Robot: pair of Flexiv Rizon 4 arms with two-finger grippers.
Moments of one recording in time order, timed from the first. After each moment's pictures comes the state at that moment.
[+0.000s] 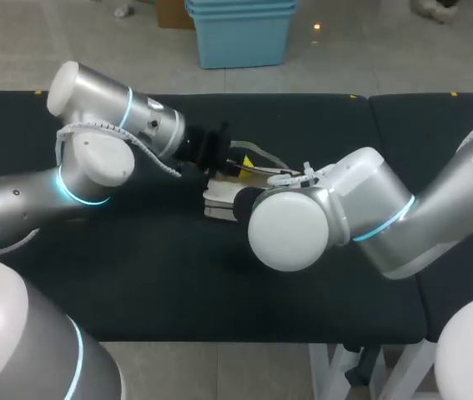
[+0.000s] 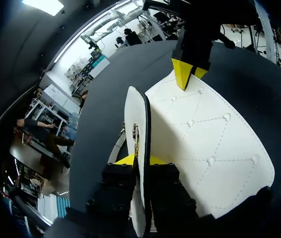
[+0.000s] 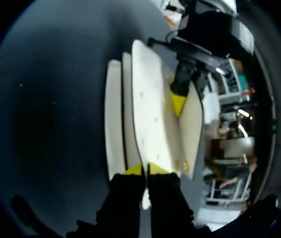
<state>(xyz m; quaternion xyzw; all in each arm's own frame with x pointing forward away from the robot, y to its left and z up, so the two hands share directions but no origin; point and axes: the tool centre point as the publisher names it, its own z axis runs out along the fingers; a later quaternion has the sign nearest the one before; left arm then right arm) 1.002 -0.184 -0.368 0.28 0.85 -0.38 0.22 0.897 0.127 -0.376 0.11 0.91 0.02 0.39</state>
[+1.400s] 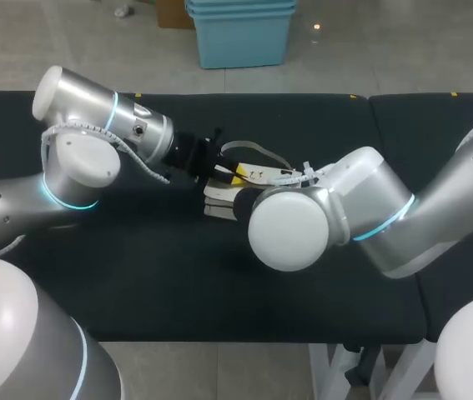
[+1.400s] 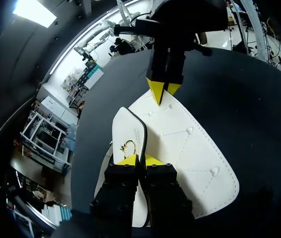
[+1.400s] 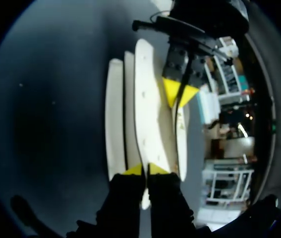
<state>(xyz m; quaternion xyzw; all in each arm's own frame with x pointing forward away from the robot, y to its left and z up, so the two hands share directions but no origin) 0.970 -0.172 -0.360 0.33 0.83 -0.40 0.21 0.897 0.127 -0.376 0.11 0.91 0.02 0.39</state>
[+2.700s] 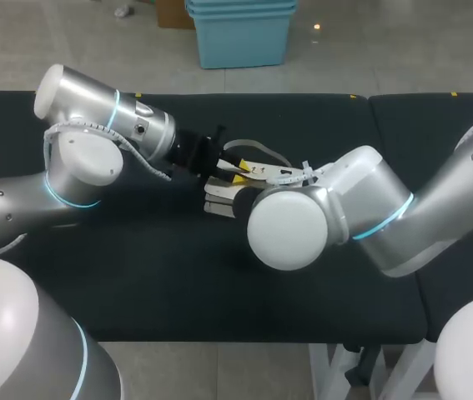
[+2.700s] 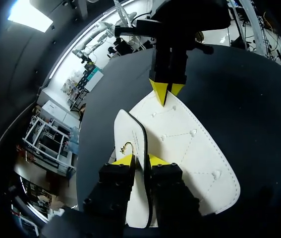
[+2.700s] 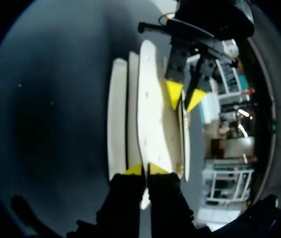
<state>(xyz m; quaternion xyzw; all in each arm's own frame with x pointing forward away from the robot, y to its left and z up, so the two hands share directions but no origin) 0.975 -0.177 -0.352 0.35 0.82 -0.39 0.23 0.898 0.127 -0.376 0.11 0.91 0.01 0.39</state>
